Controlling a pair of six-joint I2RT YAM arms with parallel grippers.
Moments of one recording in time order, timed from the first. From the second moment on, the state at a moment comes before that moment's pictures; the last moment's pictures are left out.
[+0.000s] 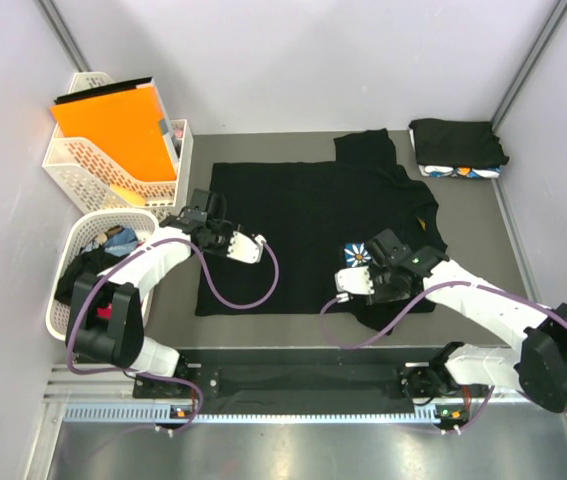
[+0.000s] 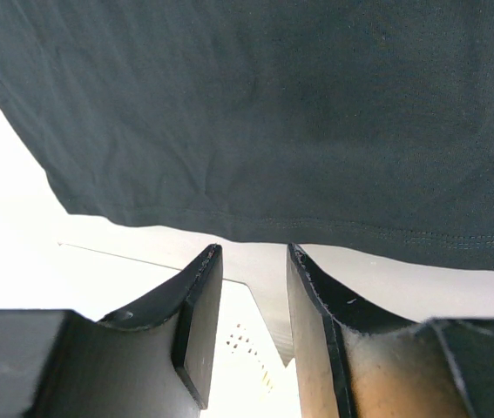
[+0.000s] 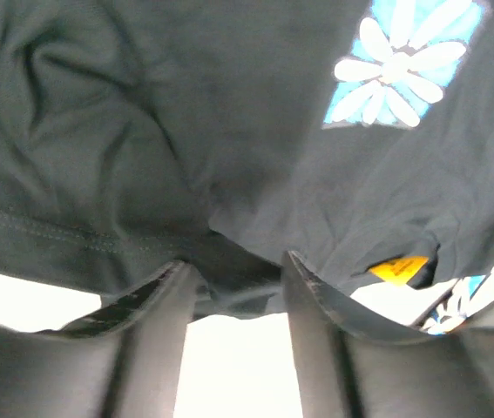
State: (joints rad) left arm -0.29 1.46 0.96 -0.53 0.13 1.57; right arm 0.66 1.19 0.75 -0.77 0.11 -1.12
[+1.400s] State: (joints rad) left arm -0.30 1.47 1.02 -0.56 0.13 1.59; right arm -0.09 1.85 1.36 -1.28 -0.48 -1.04
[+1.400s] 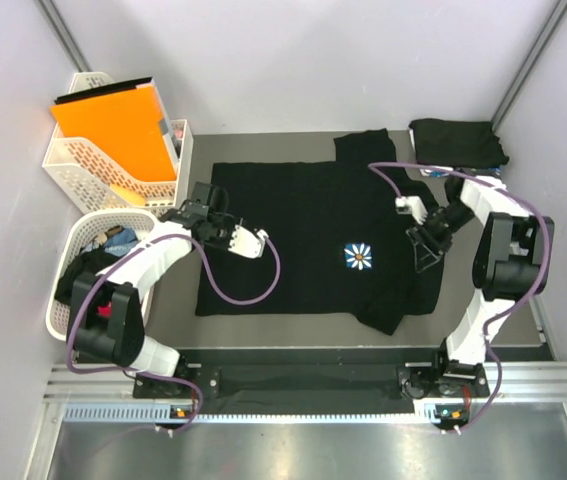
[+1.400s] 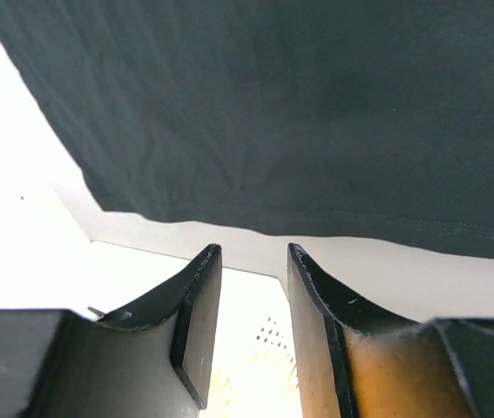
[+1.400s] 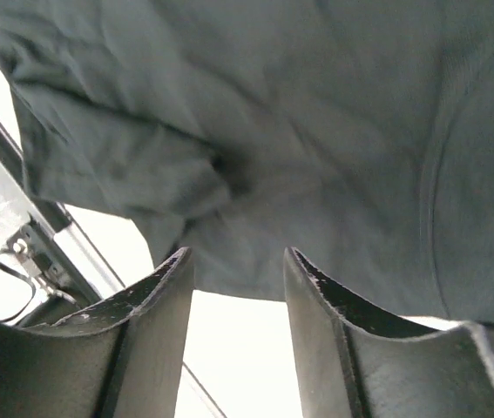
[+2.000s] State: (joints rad) left arm -0.33 1.50 1.06 -0.58 0.10 1.60; right arm -0.16 1.98 1.28 -1.33 -0.53 -1.18
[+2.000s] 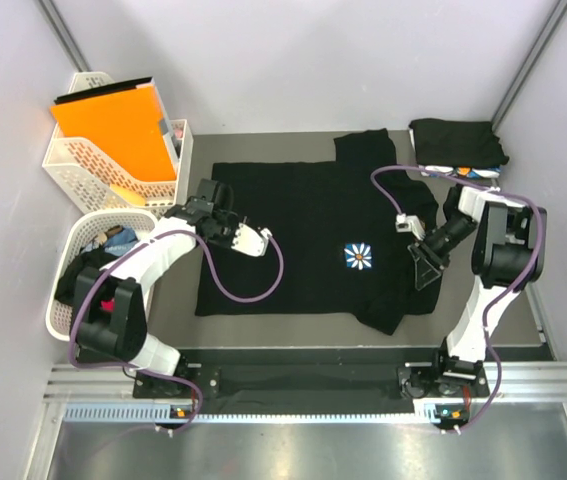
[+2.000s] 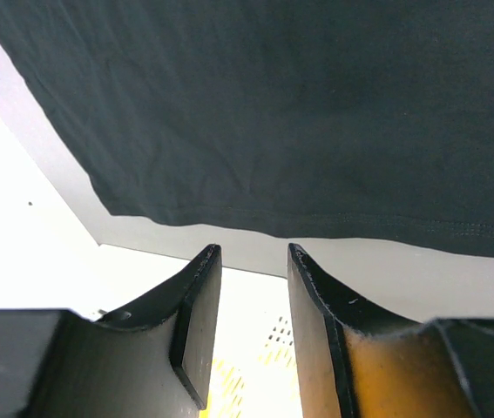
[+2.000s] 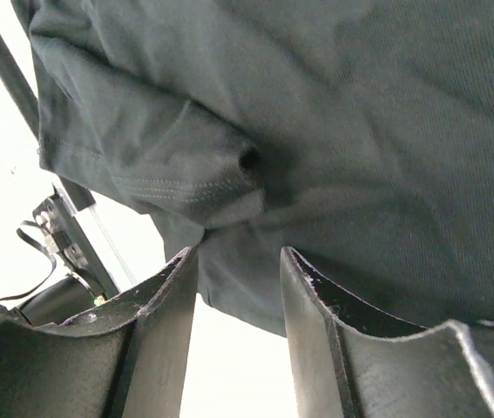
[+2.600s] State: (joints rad) left arm -0.36 1.50 1.06 -0.58 0.08 1.58; right arm -0.11 2.06 1.41 -1.33 -0.58 -1.20
